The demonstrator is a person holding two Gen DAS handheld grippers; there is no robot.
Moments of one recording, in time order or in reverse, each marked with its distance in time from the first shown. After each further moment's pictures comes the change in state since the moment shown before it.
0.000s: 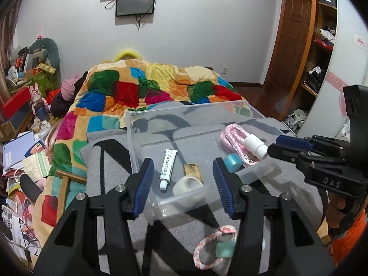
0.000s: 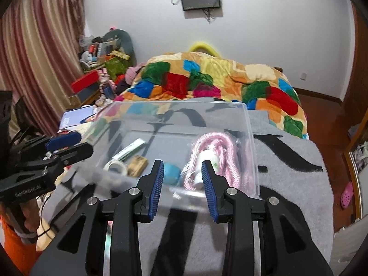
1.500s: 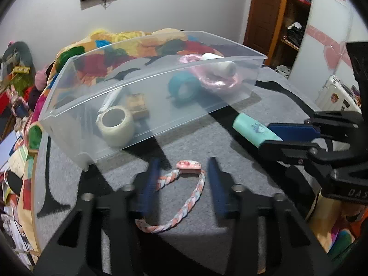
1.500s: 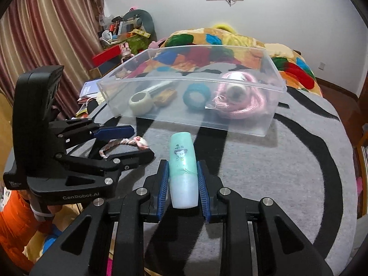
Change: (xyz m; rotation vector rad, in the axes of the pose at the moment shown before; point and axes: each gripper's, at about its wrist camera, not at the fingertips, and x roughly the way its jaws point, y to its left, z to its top) left arm 0.042 -0.059 -0.078 0.161 0.190 -0.081; right arm -0.003 0.010 -0.078 -0.031 0.113 0.088
